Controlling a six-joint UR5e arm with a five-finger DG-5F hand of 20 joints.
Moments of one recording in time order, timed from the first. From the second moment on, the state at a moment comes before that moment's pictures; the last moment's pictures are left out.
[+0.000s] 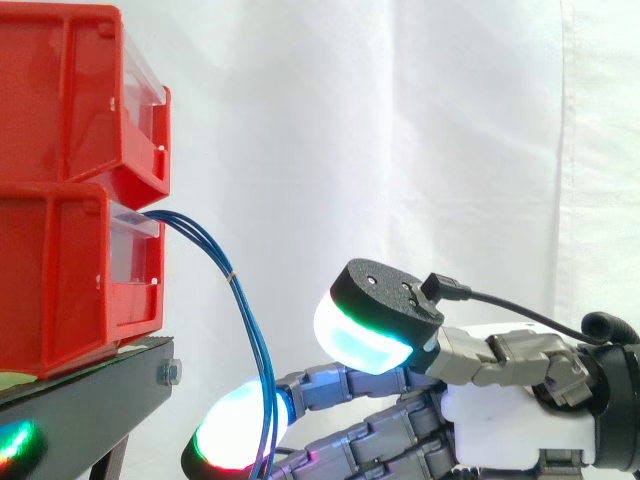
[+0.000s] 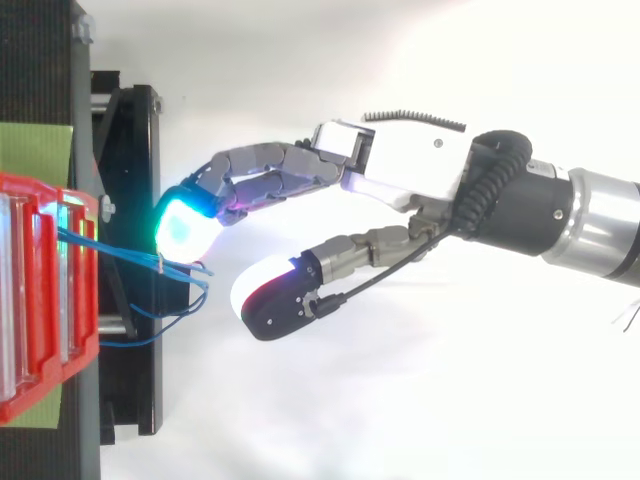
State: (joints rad) arm 0.18 -2.38 -1.25 -2.66 -1.22 -0.16
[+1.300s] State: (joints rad) arm 0.19 -2.38 -1.18 -2.68 -1.24 -0.10
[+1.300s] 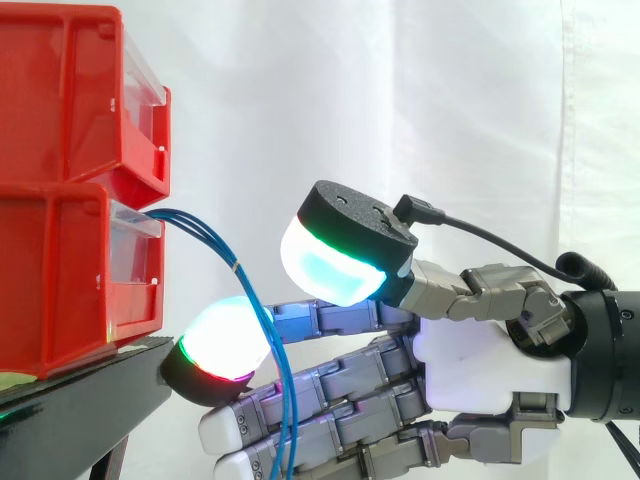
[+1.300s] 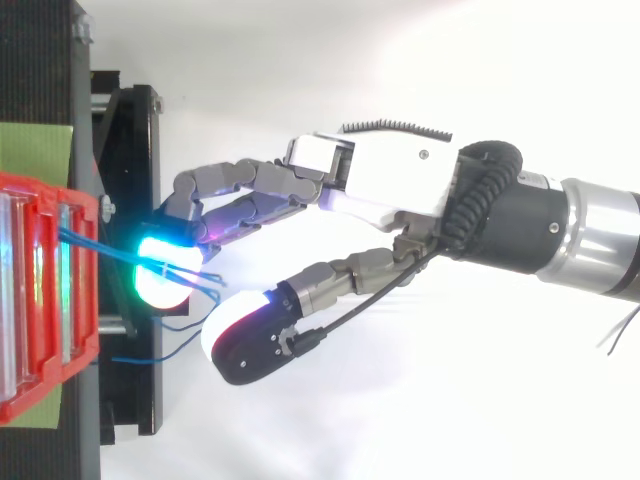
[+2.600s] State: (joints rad) arm 0.16 -2.38 -1.13 -2.78 -1.27 -0.08
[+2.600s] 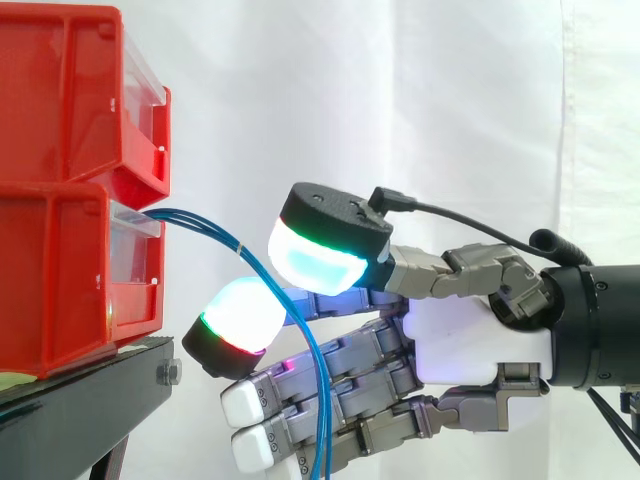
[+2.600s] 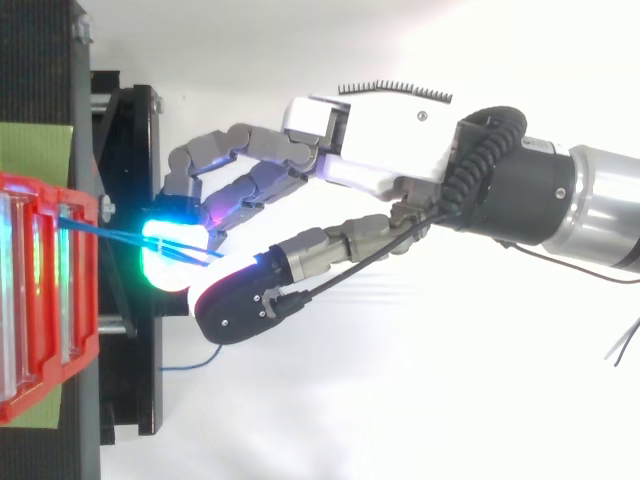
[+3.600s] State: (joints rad) arm 0.17 -2.36 -1.12 -2.84 -1.28 -0.08
